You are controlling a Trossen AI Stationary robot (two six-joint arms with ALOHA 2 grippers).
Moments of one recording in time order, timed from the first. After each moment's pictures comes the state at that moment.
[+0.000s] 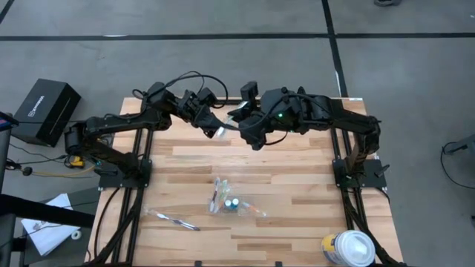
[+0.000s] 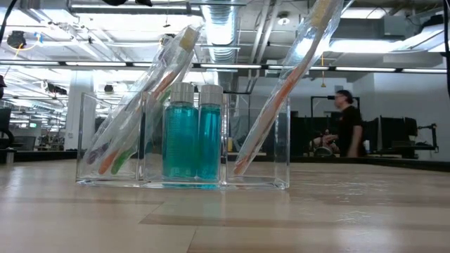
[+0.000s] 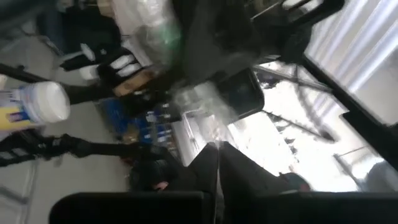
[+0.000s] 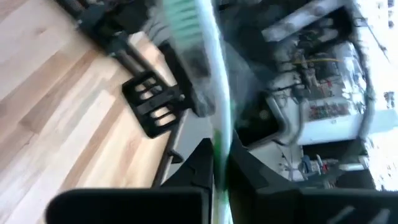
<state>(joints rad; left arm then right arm) 0.34 1.34 1.05 0.80 0.86 -1.79 0.06 1.84 2.35 -0.95 0.39 -0.92</state>
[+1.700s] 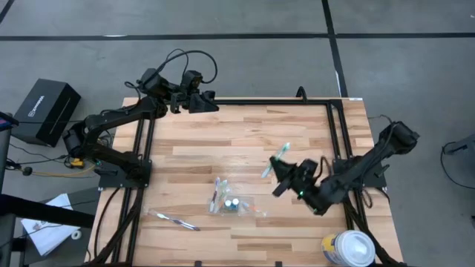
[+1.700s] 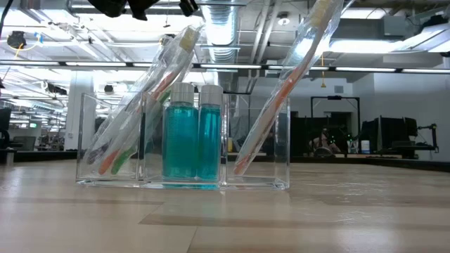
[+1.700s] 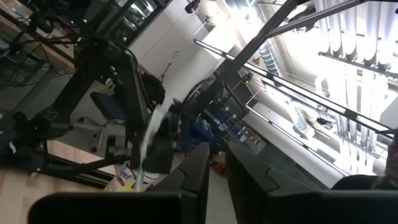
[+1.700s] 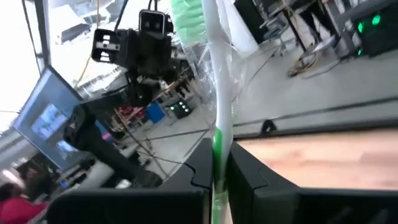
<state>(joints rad) 0.59 1.34 1.05 0.81 1.04 -1.18 0.64 1.45 0.89 0.79 1.41 0.42</state>
